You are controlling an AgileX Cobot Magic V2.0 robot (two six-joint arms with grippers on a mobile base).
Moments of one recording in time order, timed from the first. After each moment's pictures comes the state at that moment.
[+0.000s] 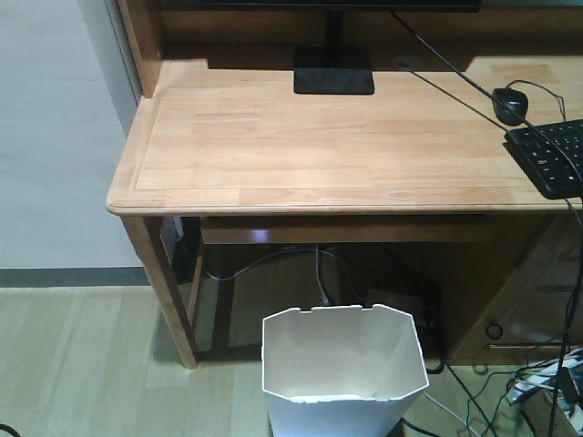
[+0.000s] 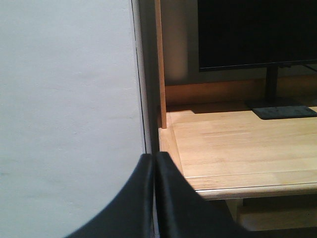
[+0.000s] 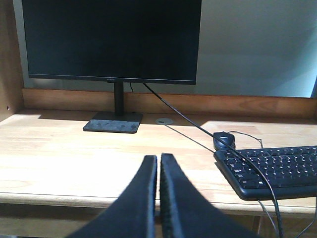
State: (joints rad) left arm 0.01 -0.02 0.03 0.03 0.08 0.00; right arm 0.02 -0.01 0.03 0.01 0.05 -0.06
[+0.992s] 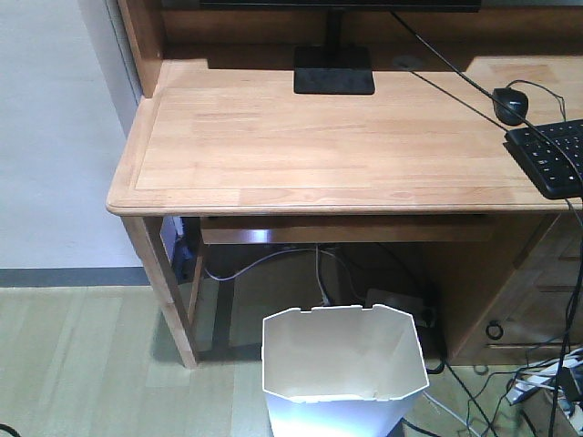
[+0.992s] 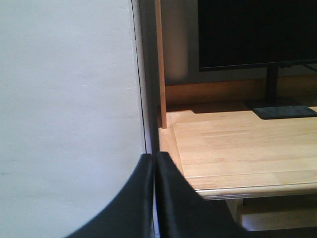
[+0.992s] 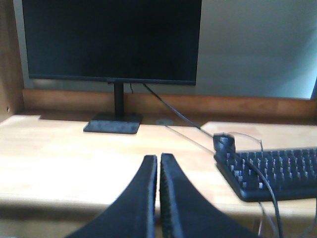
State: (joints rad) left arm 0.01 -0.02 0.03 0.03 0.08 0.00; right arm 0.02 -0.01 0.03 0.01 0.03 -0.06
